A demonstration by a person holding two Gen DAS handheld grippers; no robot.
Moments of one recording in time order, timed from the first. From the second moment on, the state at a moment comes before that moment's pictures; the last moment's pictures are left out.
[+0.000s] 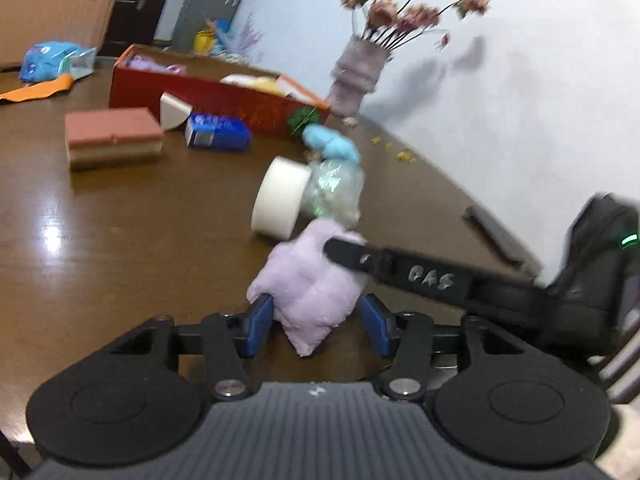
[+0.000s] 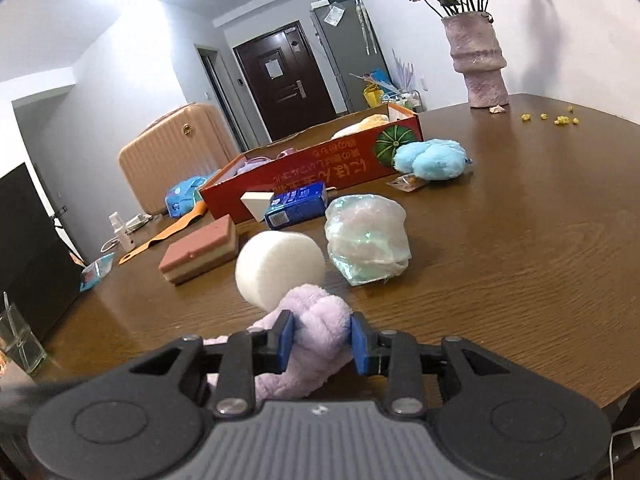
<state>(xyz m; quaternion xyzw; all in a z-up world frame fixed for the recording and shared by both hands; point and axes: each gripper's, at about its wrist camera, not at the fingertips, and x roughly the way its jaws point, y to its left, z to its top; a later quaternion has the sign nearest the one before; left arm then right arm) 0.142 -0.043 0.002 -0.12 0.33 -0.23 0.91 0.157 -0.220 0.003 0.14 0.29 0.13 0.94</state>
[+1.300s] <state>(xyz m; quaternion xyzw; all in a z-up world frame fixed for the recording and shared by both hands) 0.414 -0.002 0.145 -0.19 0.25 -0.25 0.92 0.398 -0.217 0.152 0.06 0.21 0.24 0.94</state>
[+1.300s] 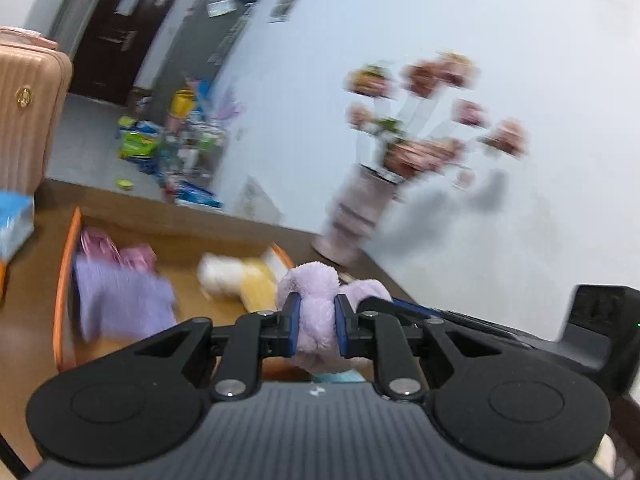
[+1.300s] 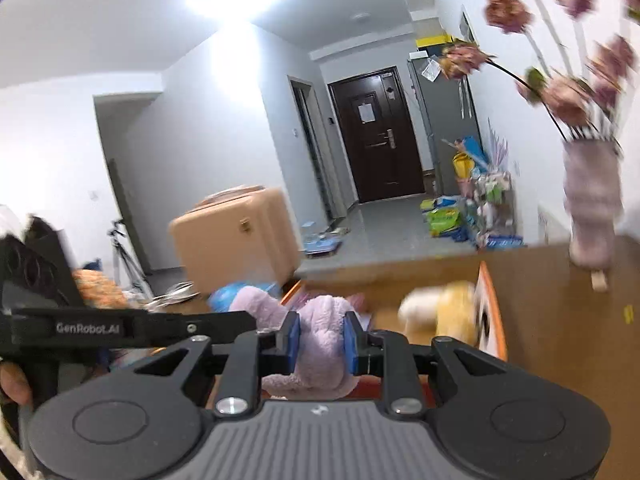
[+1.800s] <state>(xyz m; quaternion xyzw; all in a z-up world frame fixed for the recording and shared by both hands) 0.651 0.013 0.022 -0.23 0.42 -0.08 0.87 0.680 -0.146 0.029 0.06 0.42 0.20 0.88</state>
